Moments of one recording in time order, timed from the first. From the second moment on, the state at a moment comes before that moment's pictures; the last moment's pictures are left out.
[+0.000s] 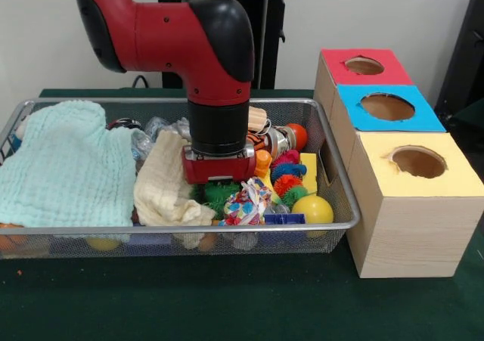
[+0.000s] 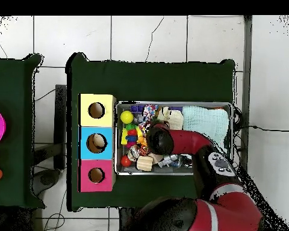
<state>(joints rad) -0.44 -0.36 0.16 1.59 -0.36 0.15 1.57</state>
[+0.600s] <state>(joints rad) -0.37 -0.37 0.08 1.59 -0.35 0.11 1.57</state>
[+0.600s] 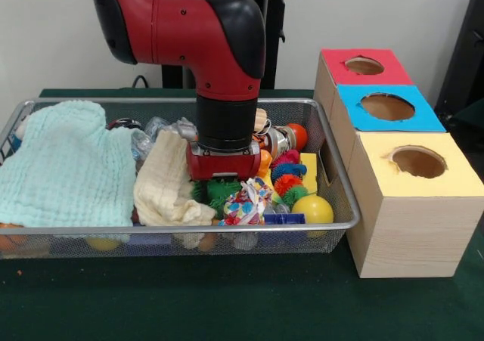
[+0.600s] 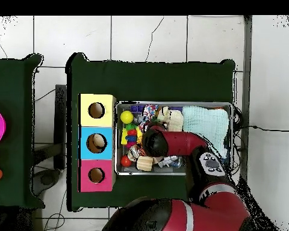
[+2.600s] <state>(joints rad) -0.61 -0.66 0.17 1.72 -0.29 0.55 1.57</state>
